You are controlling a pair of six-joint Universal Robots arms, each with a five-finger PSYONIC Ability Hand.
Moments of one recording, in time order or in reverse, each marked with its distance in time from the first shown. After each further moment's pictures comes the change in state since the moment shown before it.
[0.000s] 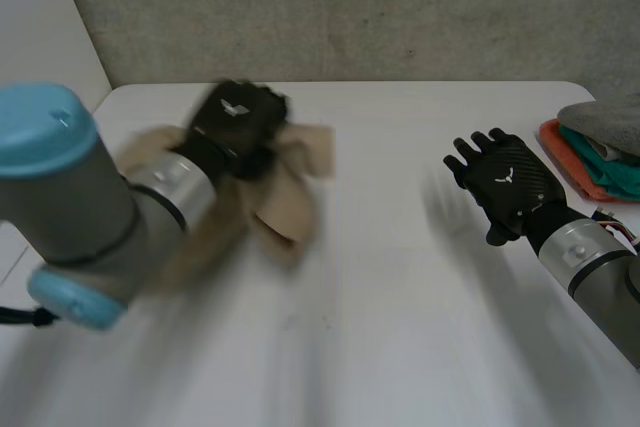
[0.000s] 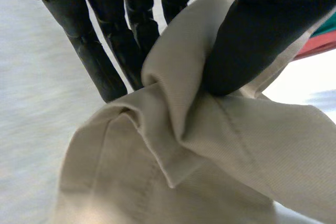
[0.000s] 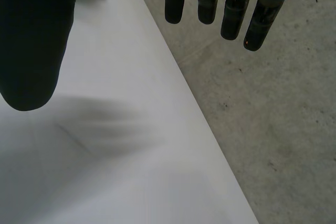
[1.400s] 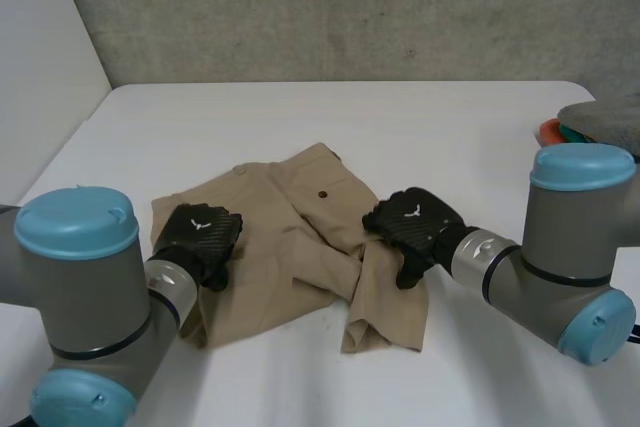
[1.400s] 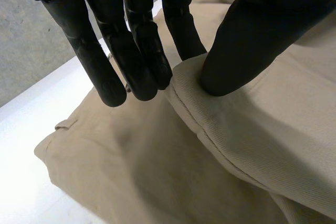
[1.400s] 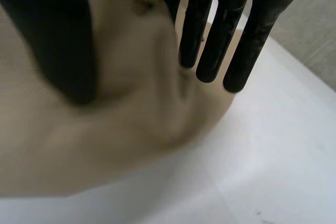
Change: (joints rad) left arm 0.011 -0.034 -0.246 -0.064 -0.338 0.011; right arm 0.265 0.284 -0.390 0.456 0.044 0.221; left_hand 0.150 0.042 0.033 0.022 0.069; right_hand 0.360 0.455 0.454 0.418 0.401
